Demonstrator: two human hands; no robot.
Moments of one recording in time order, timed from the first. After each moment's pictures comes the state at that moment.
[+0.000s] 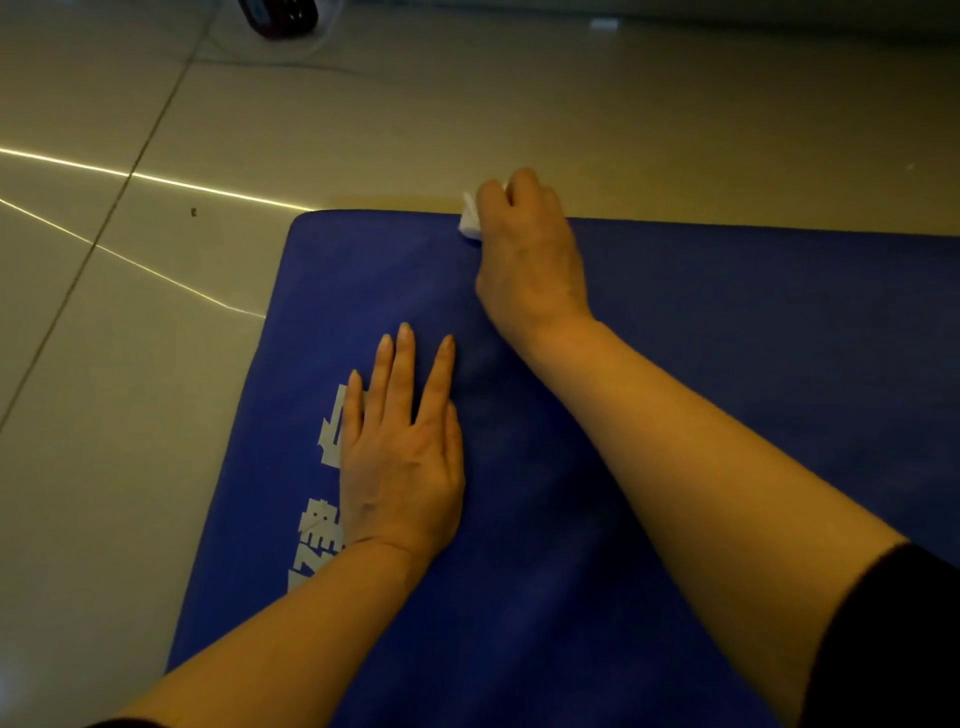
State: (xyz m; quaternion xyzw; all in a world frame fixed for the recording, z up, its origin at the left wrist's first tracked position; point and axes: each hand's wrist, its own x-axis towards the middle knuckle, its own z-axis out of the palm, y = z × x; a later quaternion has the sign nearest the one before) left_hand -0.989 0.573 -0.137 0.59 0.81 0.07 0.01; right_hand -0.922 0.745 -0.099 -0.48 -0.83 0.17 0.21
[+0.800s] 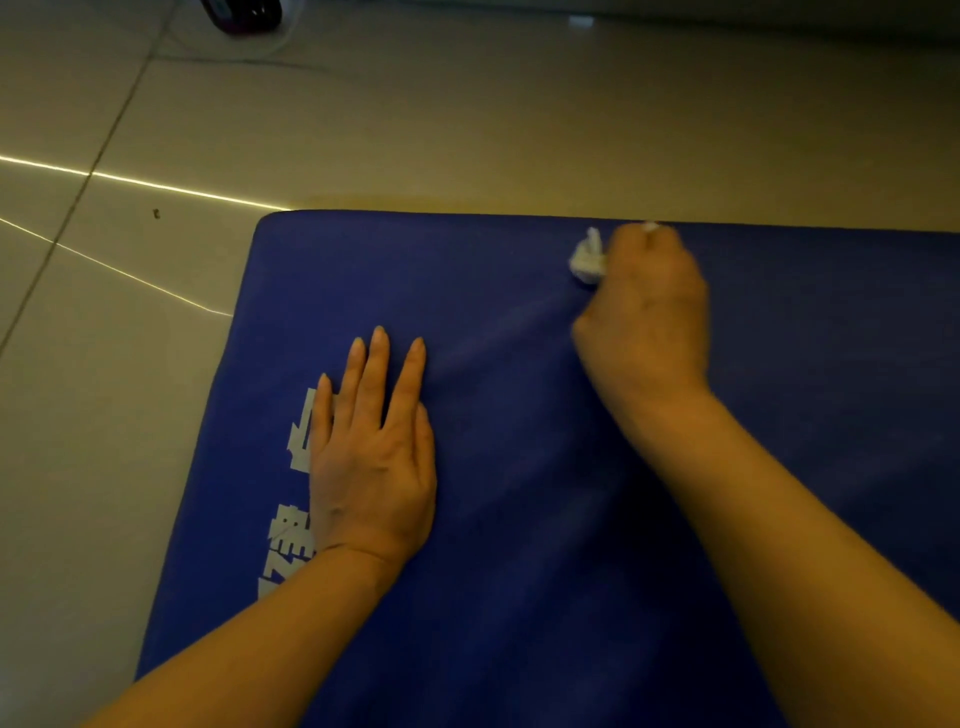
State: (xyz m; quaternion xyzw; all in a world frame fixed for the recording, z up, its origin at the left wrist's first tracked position) left_hand -0.988 0.572 -0.138 0.59 0.80 0.09 0.01; right_hand -0.833 0.727 -0.103 -0.63 -0.75 0.13 0.19
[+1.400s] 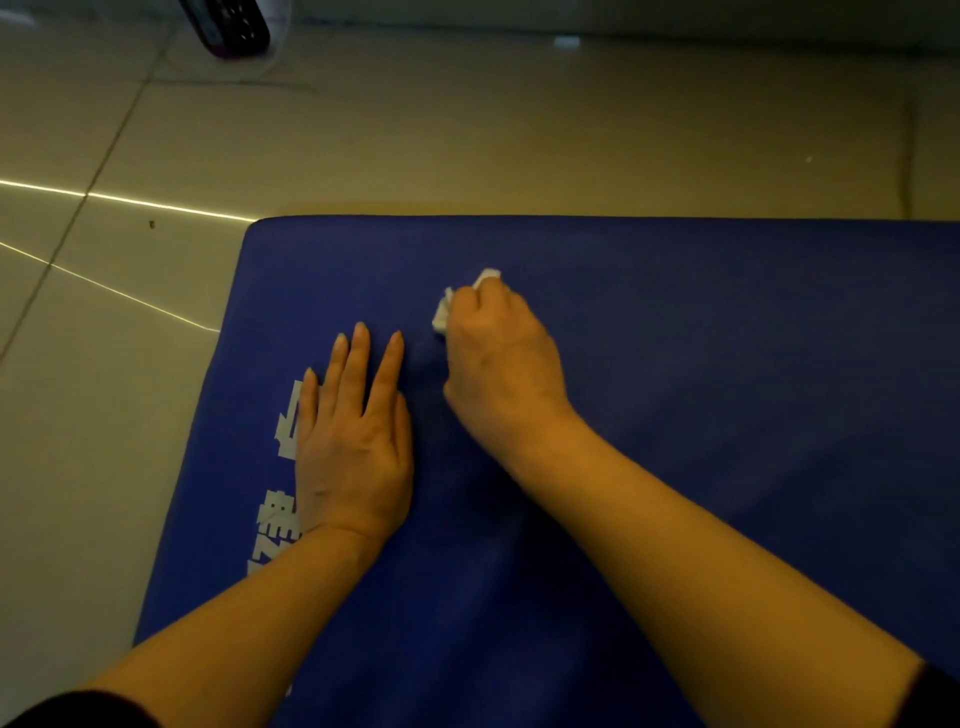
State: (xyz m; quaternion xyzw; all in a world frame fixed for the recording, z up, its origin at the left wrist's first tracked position) left_hand -0.989 0.572 -0.137 0.59 0.80 0.10 0.01; right_hand -0.875 0.674 -0.095 -0.50 -0.84 0.19 0.12
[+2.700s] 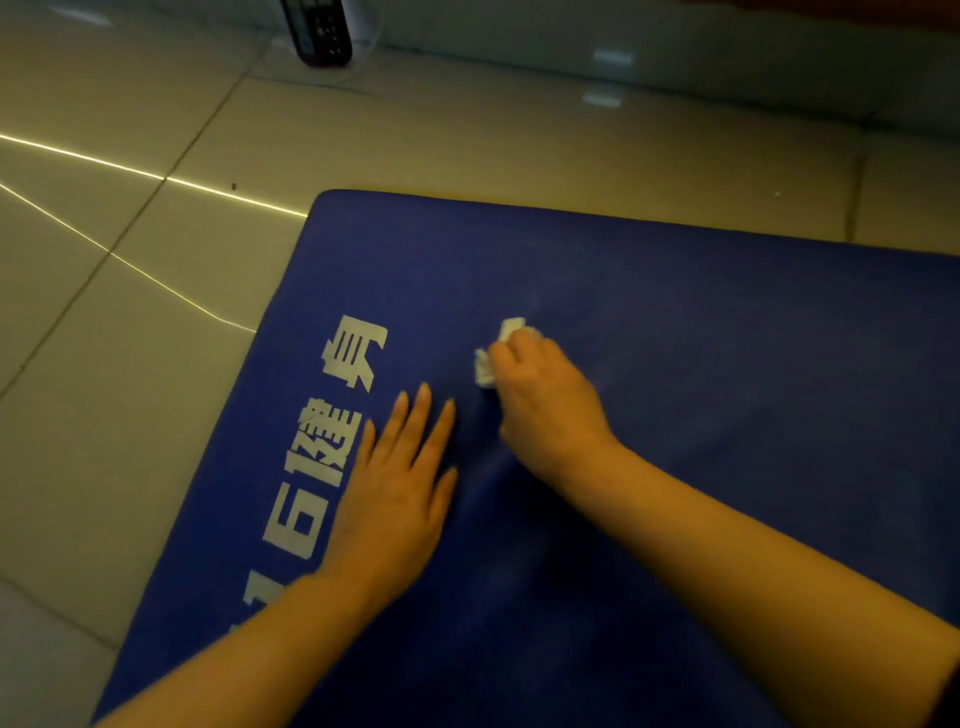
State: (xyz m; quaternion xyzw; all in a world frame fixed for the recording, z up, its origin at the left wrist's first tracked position) left_hand -0.937 0.478 -0.116 0.60 0.77 0.04 0.20; right_hand -0.816 0.611 -0.101 -0.39 -0.90 0.11 0.18
